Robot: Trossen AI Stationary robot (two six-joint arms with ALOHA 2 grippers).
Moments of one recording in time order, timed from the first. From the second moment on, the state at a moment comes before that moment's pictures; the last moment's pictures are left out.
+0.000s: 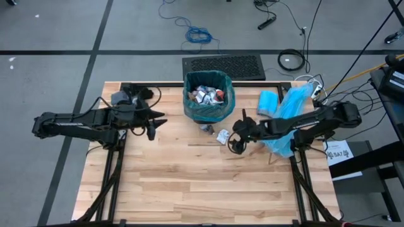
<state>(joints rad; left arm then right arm) 0.04 0.69 0.67 -0.40 -0.26 -0.36 0.03 1.31 0.66 -0.23 0.19 0.52</state>
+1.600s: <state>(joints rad) 0.04 0.69 0.67 -0.41 -0.22 -0.31 0.03 1.26 1.40 -1.01 0.47 0.38</state>
